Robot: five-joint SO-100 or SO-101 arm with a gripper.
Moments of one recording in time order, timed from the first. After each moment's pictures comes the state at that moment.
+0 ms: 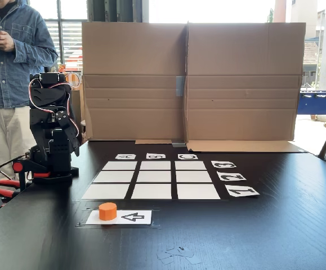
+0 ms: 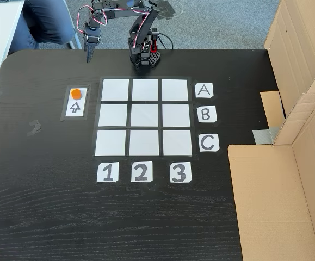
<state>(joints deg) 70.8 114.8 109.4 80.0 -3.3</state>
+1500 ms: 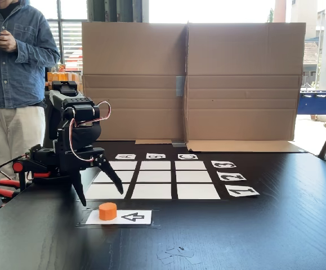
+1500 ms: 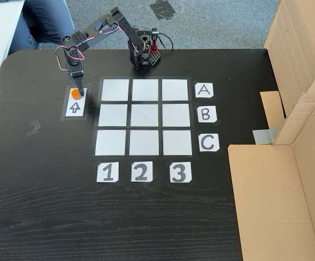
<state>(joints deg) 56.8 63.3 74.9 77.8 2.7</state>
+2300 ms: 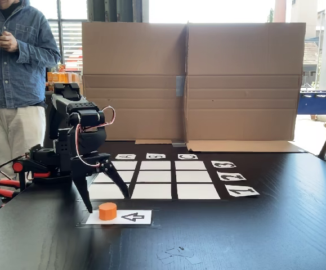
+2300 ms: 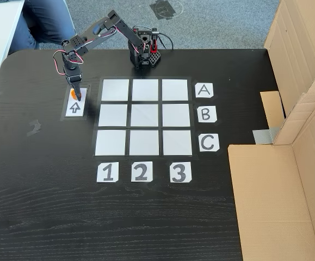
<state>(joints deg) 55.4 57.8 69.7 74.1 2.7</state>
